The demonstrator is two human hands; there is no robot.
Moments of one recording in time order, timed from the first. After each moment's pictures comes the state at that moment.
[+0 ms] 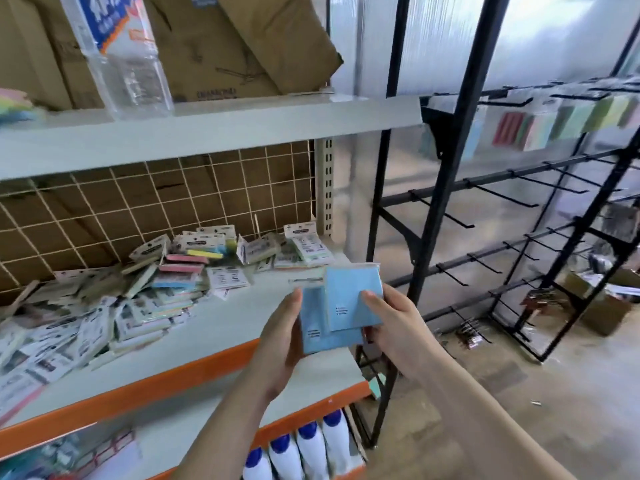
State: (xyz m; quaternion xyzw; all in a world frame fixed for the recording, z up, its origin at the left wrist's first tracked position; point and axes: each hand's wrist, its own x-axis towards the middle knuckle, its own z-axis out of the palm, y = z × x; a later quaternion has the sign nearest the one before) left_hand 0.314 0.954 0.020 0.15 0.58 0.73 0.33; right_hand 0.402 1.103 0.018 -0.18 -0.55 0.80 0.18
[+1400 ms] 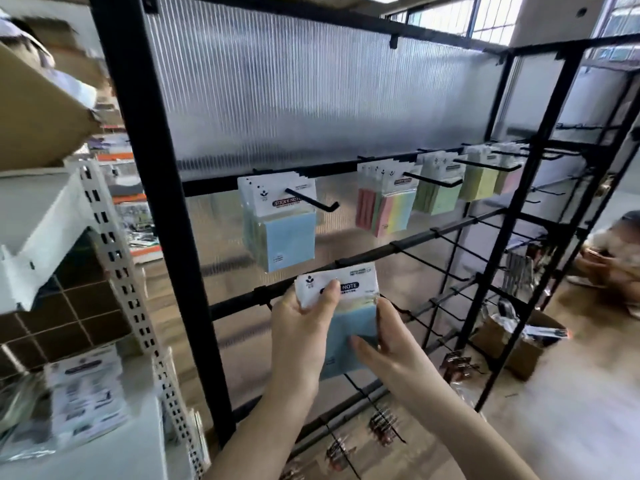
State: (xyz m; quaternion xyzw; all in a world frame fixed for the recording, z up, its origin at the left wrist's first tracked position) left_hand 0.337 1.374 0.108 0.23 0.56 0.78 0.15; right_hand 0.437 1.454 0.087 -0.13 -0.75 0.60 0.26
